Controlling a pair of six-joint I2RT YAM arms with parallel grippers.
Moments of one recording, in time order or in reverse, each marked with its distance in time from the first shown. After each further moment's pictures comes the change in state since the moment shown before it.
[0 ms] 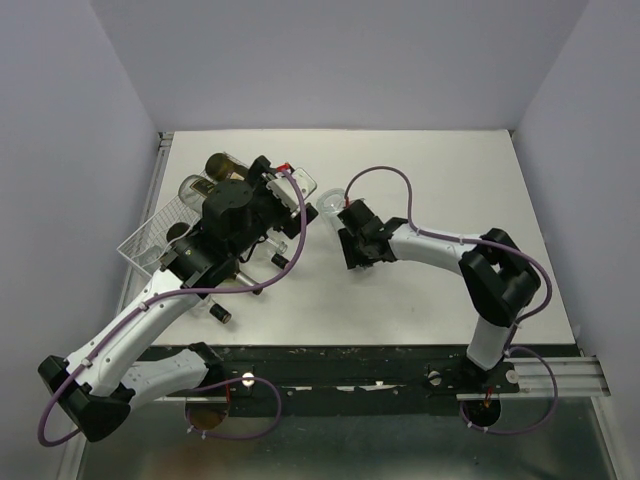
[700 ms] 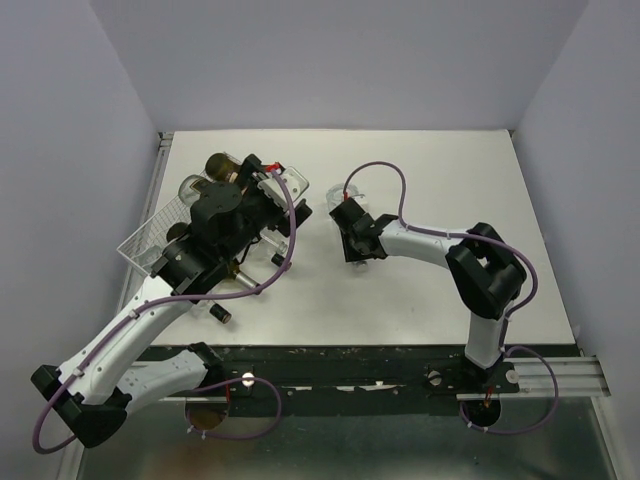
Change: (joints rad) left arm 0.000 -0.043 0.010 0.000 -0.026 -0.001; right arm 0.007 0.114 0.097 -0.009 0.117 0.088
